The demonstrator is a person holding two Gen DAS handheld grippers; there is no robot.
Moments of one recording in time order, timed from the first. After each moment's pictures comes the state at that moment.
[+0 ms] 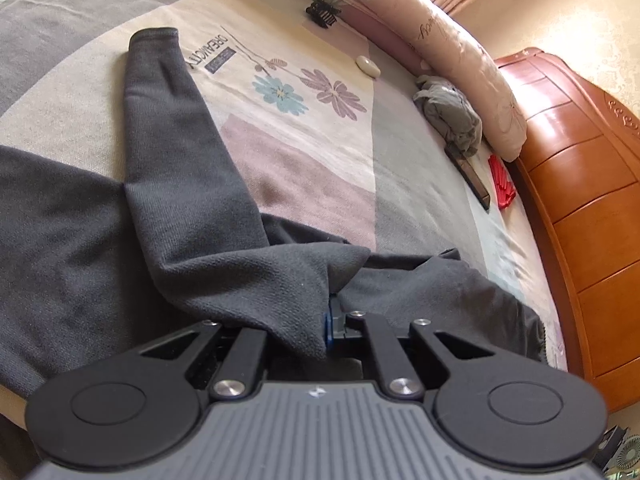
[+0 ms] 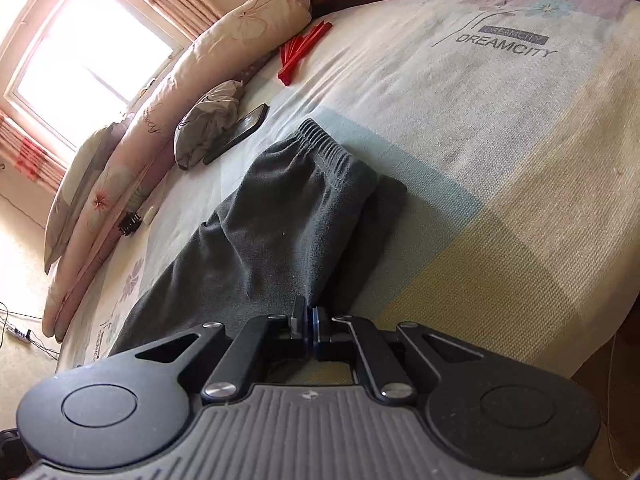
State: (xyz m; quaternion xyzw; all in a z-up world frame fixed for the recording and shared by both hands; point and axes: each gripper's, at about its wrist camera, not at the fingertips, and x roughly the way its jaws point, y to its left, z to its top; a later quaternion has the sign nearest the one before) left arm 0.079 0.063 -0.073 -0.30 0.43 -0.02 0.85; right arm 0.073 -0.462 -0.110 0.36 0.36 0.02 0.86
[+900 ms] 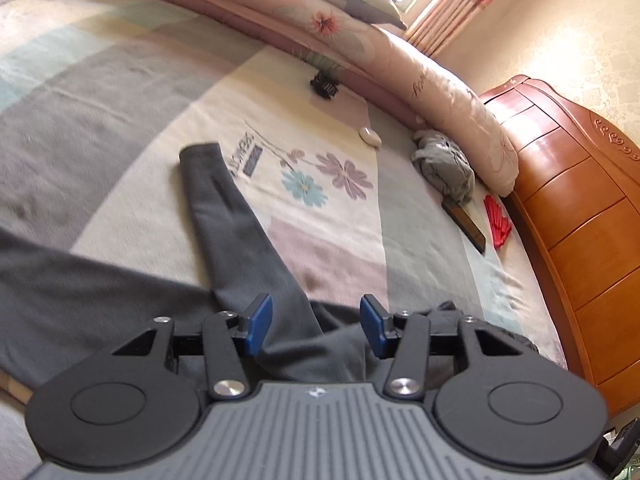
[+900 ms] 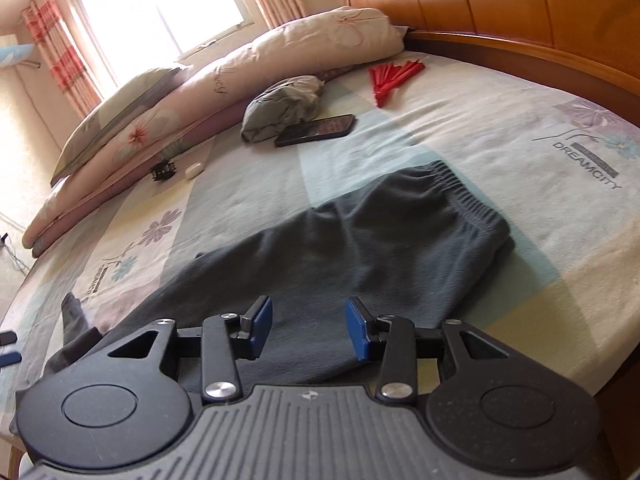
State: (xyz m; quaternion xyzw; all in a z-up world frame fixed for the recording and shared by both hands) left arm 0.050 0.133 0.003 -0.27 0.37 0.00 0.89; right arm 0.059 -0.364 -0.036 0.19 0.34 0.08 0.92
